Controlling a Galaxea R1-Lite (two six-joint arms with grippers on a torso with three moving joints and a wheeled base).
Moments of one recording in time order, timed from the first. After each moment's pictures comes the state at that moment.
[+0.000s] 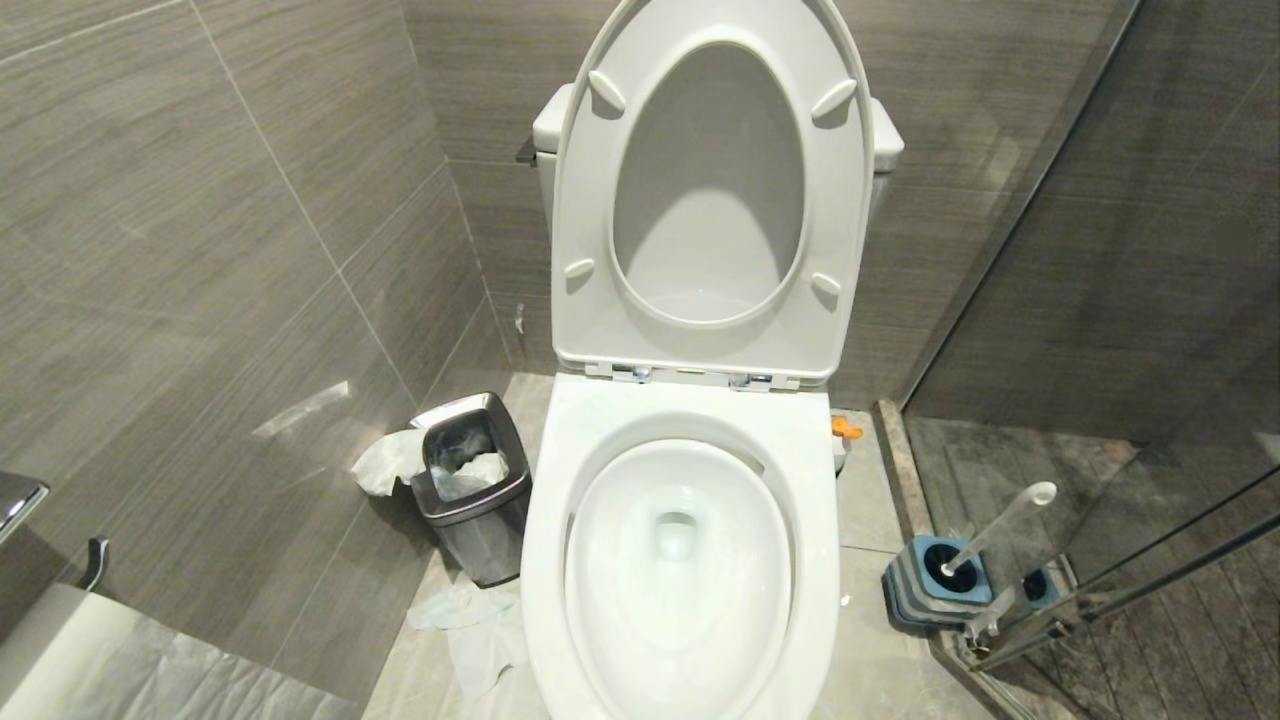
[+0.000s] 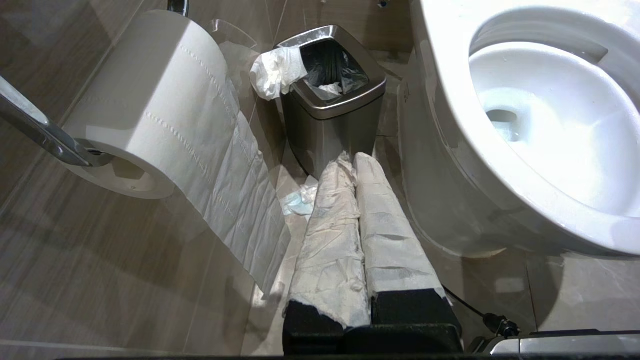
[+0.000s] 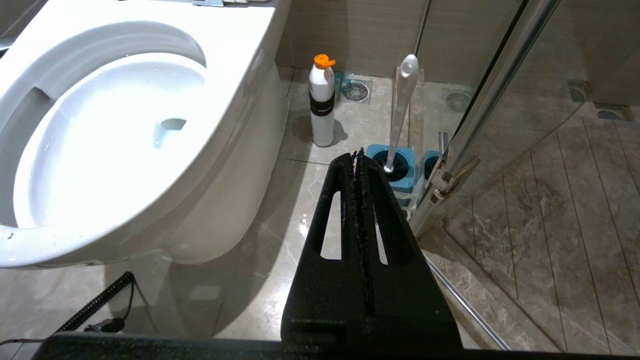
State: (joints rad) left arm -0.01 0.00 -0.02 0.05 0.00 0.01; right arm 0.00 0.00 -0.02 0.04 -0.01 0.06
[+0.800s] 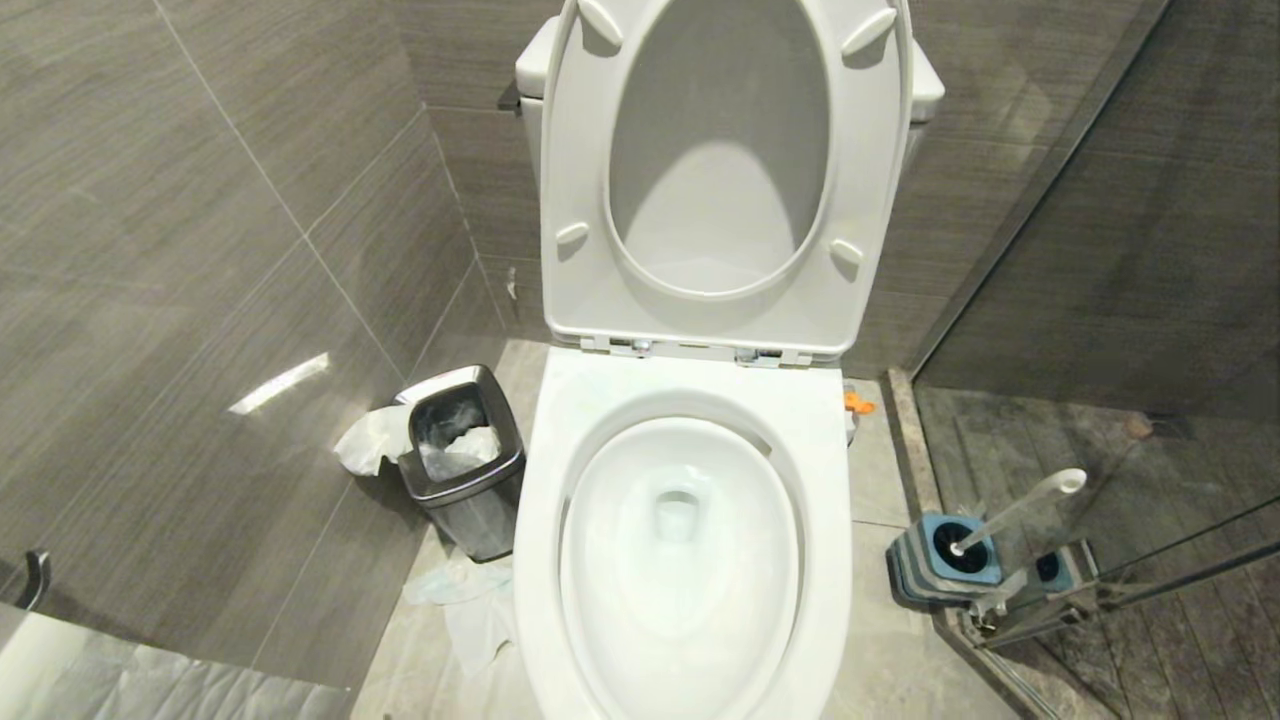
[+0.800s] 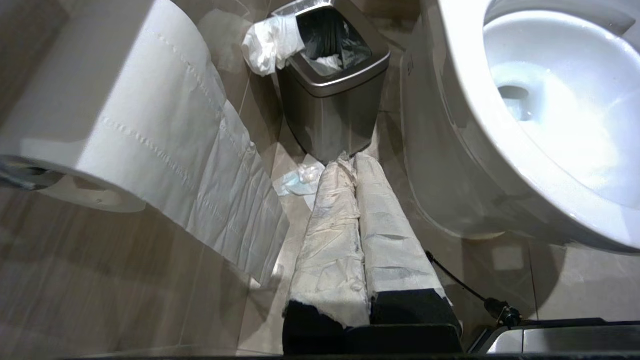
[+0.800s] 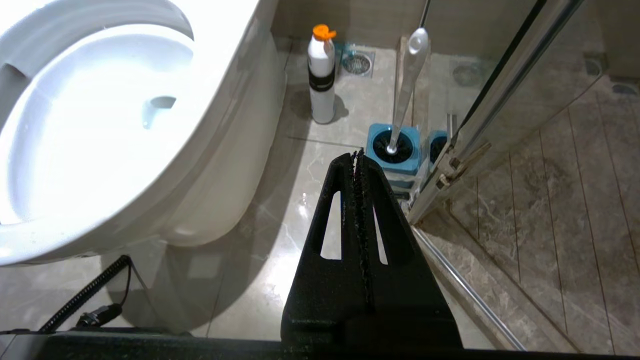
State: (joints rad) left arm -0.01 0.00 -0.02 0.05 0.00 0.01; right arm 0.00 0.00 -0.02 0.04 -0.01 0.06
